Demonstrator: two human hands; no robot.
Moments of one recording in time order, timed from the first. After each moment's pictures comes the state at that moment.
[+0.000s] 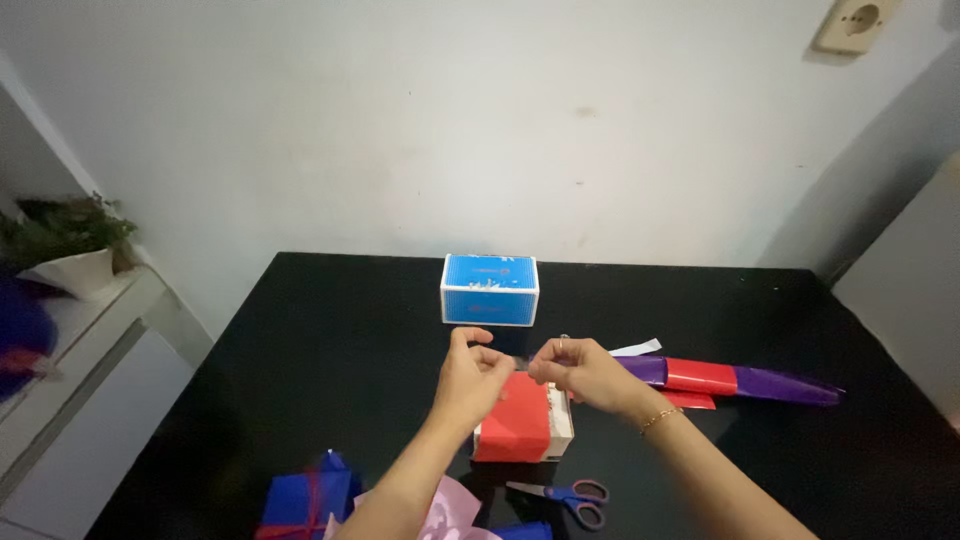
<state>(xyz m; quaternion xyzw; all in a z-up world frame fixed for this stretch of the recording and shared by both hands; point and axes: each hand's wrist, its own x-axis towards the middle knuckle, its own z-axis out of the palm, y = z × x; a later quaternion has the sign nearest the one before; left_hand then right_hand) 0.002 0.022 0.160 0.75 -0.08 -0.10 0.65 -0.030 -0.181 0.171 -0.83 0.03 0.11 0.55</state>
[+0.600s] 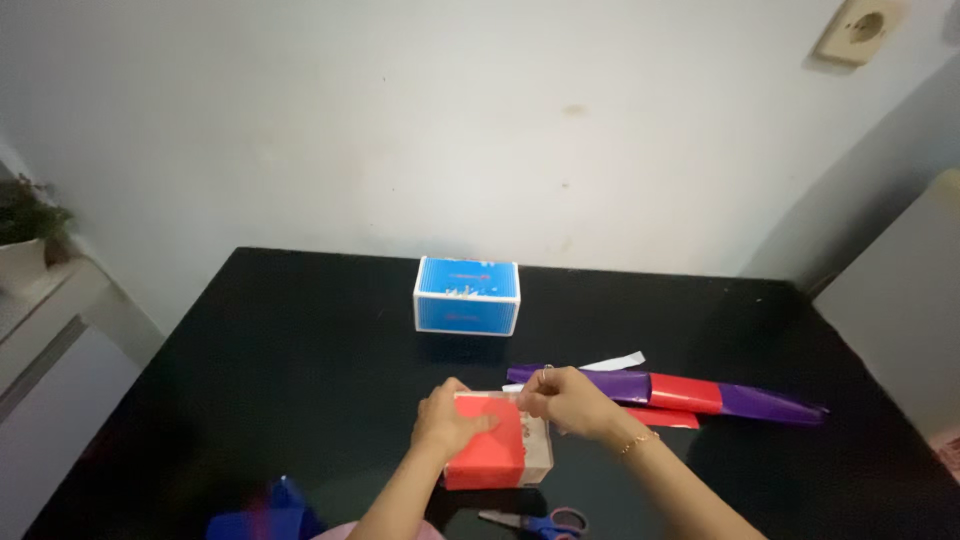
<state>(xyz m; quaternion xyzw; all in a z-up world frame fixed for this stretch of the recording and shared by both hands) 0.041 0.006 0.086 0.91 -0.03 -0.20 0.37 -0.001 -0.207 0.121 -0.85 0.07 0.16 0.50</state>
